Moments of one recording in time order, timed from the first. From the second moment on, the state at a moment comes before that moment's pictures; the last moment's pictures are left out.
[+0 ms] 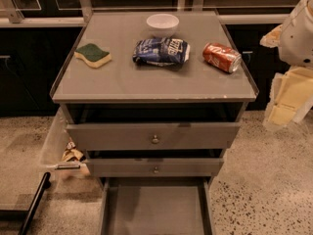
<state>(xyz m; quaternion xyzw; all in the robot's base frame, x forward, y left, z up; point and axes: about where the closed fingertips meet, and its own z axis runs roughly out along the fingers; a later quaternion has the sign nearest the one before) 0.438 -0.217 0.976 -0.60 0.78 -0.03 0.16</state>
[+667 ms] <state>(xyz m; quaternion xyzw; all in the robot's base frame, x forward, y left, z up) 0.444 -0.214 0.978 -0.60 0.78 -0.05 0.17</state>
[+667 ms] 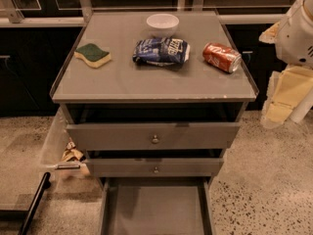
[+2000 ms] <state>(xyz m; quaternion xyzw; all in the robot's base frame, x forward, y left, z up) 0.515 -0.209 0.966 -0.60 0.77 -0.05 0.22</state>
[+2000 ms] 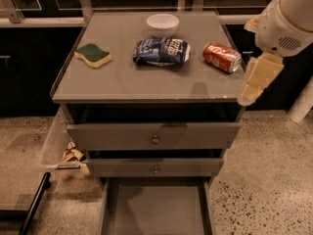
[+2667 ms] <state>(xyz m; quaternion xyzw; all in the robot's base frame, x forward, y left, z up) 0.578 -0.216 0.934 -0.56 0.78 -0.02 0.28</state>
